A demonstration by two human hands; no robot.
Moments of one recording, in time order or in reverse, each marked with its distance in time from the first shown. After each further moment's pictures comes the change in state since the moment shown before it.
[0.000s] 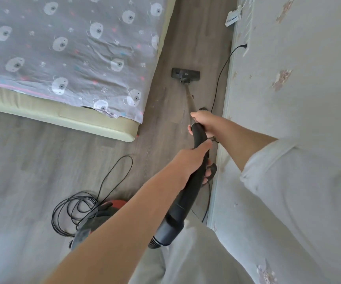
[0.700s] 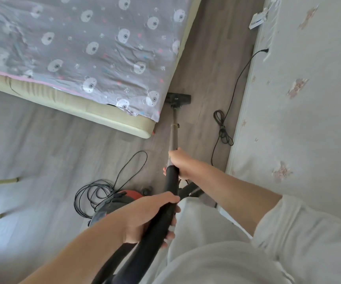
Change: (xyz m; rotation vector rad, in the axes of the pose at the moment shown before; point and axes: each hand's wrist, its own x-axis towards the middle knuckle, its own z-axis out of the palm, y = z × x) left_hand -0.129 -0.073 -0.066 -0.043 -0.117 -0.377; right_hand -0.089 0.109 0.087 -0.028 -0.105 0.131
